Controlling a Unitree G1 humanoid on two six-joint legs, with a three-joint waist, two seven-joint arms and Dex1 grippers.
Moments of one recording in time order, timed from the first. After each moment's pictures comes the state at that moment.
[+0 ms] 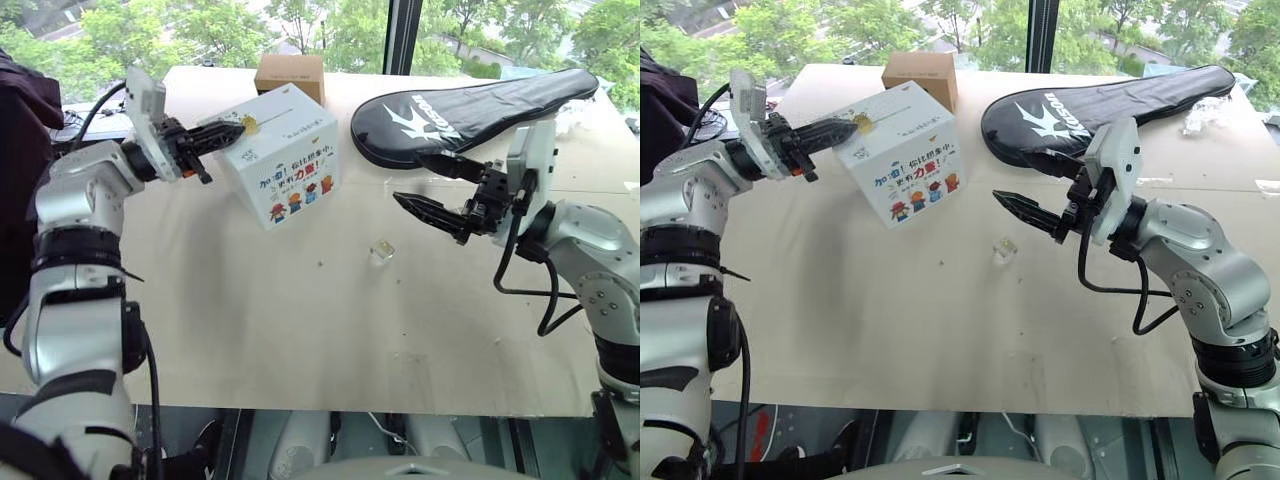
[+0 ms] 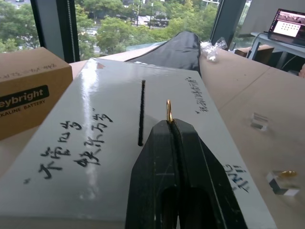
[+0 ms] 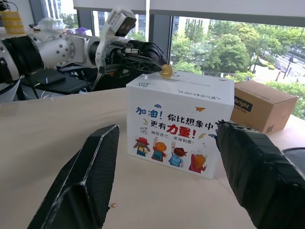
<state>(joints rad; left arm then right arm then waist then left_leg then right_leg) -1.07 0.81 0.07 0.90 -0.48 0.27 -1.25 -0.51 -0.61 -0.02 -0.48 0.75 0.59 0.63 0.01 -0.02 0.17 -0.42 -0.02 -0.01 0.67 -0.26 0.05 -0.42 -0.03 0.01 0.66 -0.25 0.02</state>
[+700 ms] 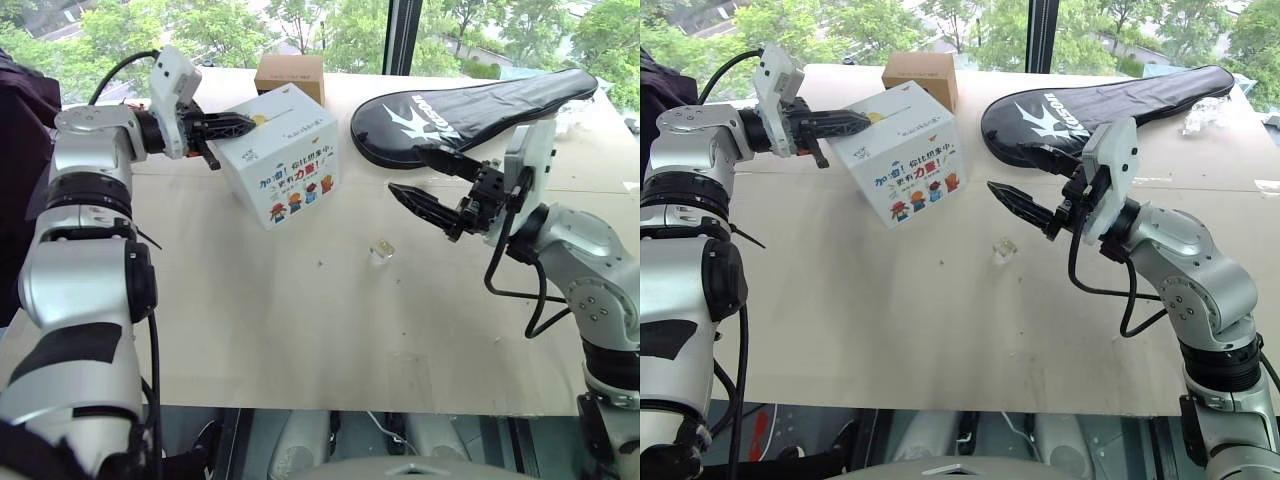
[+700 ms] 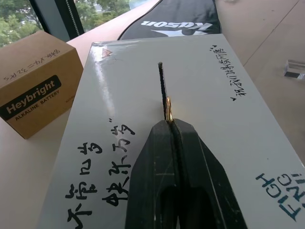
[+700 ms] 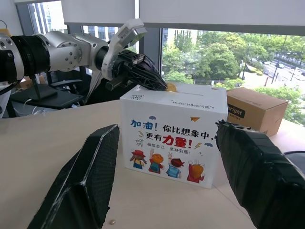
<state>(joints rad) -1.33 0.76 0.00 1.22 -0.10 0.06 -1.30 -0.49 -0.54 -0.02 -0.50 0.74 0.59 0.56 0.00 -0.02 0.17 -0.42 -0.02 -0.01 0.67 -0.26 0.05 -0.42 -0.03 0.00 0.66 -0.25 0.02</state>
